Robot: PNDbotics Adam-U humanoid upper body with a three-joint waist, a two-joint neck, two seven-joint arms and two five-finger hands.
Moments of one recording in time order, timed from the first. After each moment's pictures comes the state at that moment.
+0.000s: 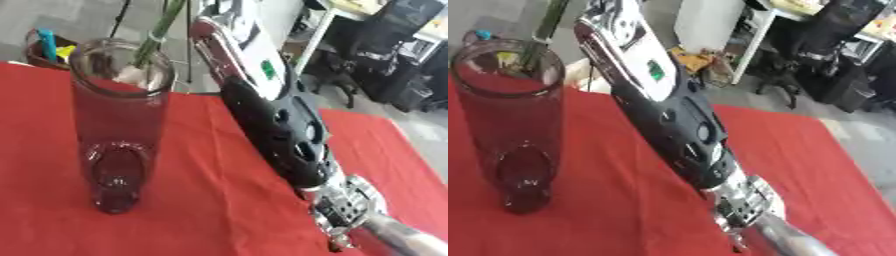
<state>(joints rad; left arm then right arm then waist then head) -0.49 0.10 -0.19 -1.98 -0.14 -0.25 -0.11 -1.08 -0.83 0.09 -1.78 -0.51 -0.52 -0.51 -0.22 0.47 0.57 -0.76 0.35</state>
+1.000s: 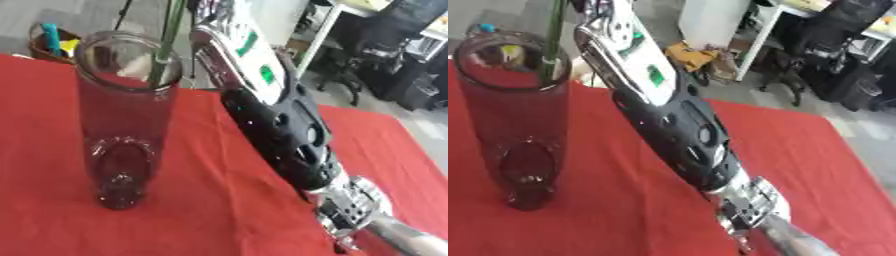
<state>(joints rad) -0.49 0.09 -0.19 -1.98 -0.14 -0.25 -0.13 -1.07 -0.83 0.12 -1.78 -0.48 -0.29 -0.42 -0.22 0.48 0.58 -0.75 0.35</state>
